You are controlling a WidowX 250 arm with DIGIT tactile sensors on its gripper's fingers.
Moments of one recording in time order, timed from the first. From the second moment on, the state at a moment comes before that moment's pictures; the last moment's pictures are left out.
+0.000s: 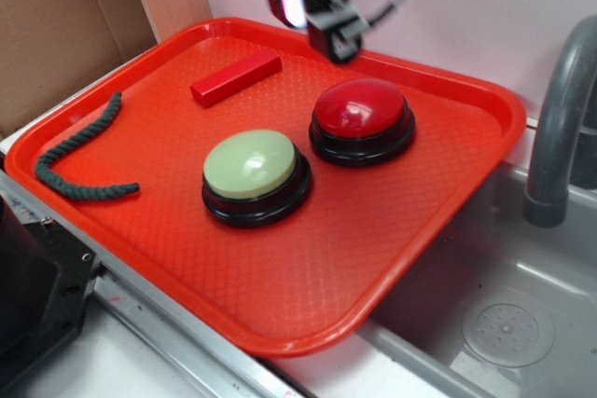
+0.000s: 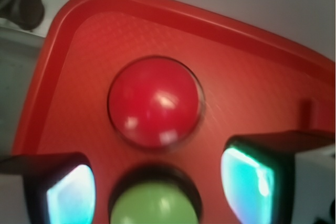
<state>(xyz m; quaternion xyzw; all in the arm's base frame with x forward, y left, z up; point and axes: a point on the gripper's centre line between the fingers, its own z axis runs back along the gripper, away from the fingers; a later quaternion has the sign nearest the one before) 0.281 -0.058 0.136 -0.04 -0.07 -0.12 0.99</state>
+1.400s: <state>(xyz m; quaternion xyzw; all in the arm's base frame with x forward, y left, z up) 0.235 -0.033 0.178 0.01 -0.01 -0.12 0.99</state>
